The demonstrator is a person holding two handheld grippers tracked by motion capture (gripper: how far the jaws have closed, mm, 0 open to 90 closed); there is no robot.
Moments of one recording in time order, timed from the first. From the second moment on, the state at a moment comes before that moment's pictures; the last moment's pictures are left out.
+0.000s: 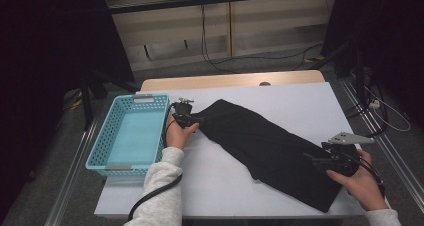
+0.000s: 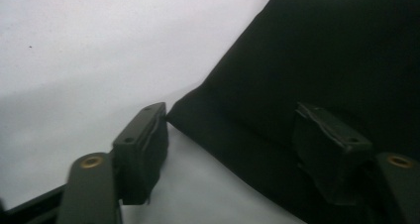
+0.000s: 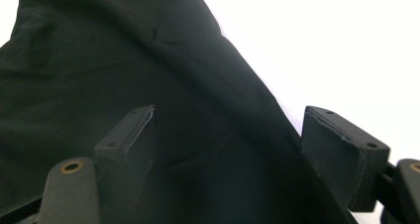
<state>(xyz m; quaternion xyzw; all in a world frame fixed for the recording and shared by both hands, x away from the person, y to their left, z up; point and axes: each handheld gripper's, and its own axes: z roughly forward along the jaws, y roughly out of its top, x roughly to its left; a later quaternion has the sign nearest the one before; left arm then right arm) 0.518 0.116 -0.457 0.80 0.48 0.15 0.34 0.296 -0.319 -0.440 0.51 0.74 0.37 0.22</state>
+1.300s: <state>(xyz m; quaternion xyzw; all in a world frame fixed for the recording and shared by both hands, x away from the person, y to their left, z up) 0.524 0.112 -0.423 0.77 0.52 0.06 0.37 0.296 -0.324 -0.436 0.51 0.74 0.38 0.22</state>
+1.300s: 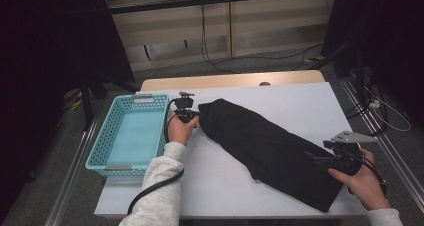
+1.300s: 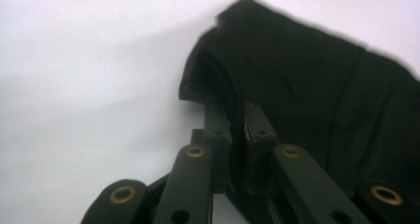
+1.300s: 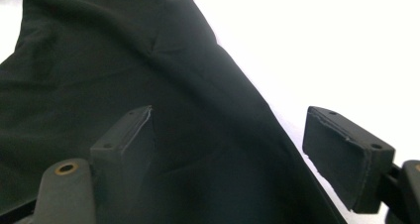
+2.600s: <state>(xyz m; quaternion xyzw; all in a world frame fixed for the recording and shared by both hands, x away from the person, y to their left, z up) 0.525 0.124 -0.392 0.77 0.50 0.11 0.37 0.298 -0.320 -0.437 0.51 0.74 0.38 0.22</state>
